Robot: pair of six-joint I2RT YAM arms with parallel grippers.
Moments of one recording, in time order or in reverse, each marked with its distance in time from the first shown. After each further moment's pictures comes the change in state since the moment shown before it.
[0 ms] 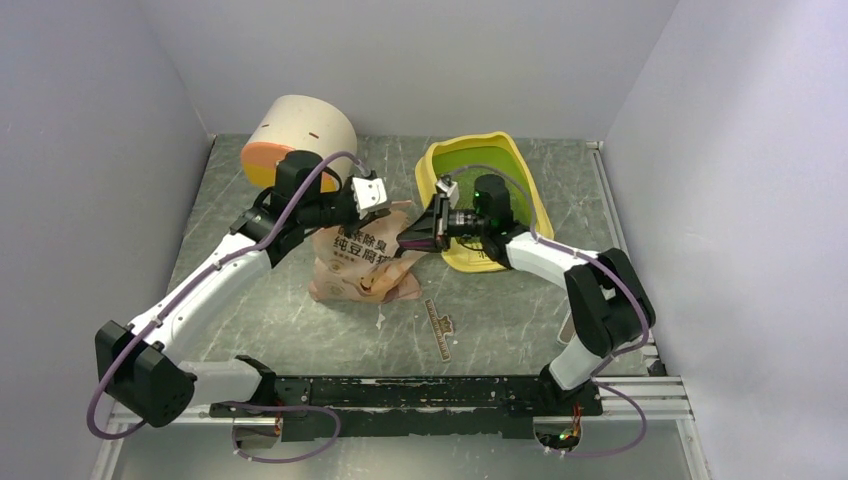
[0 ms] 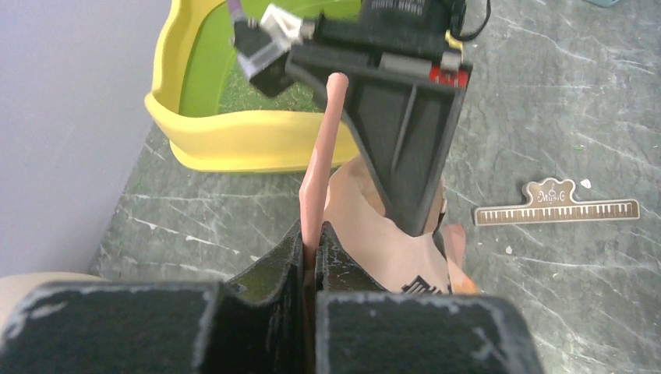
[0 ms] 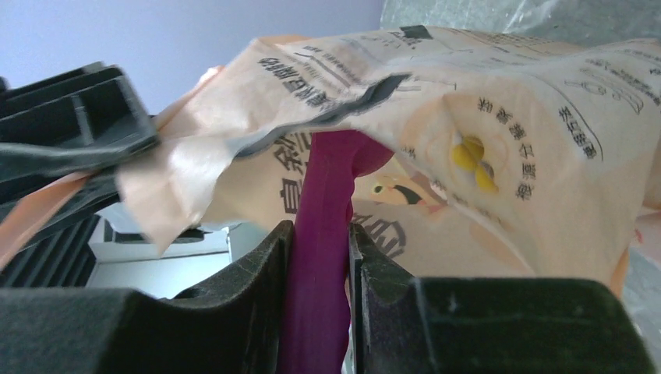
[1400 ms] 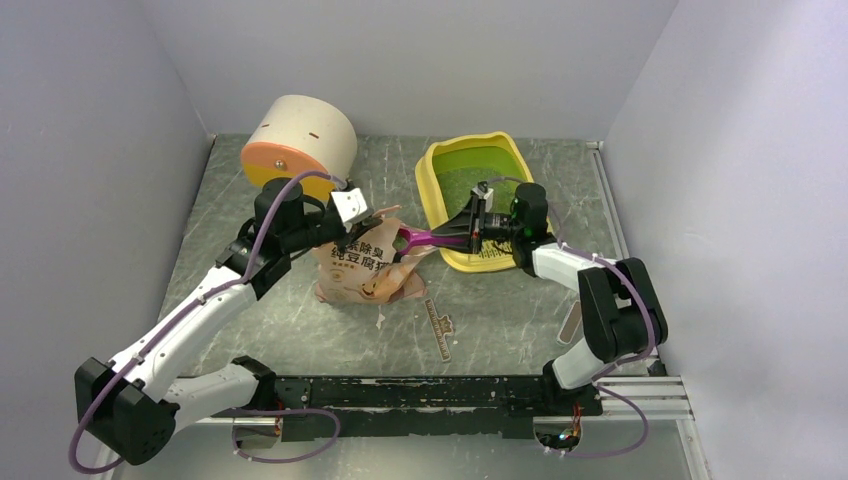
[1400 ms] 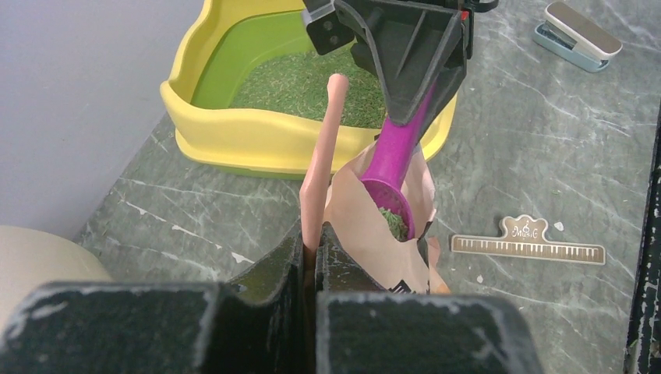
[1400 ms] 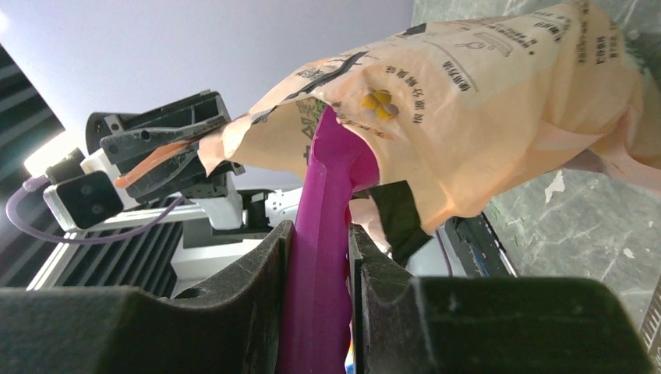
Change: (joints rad) left arm 0.000 -0.200 -0.241 0.208 -0.060 -0.201; right arm -0.239 -0.083 -0.195 0.185 -0.168 0.218
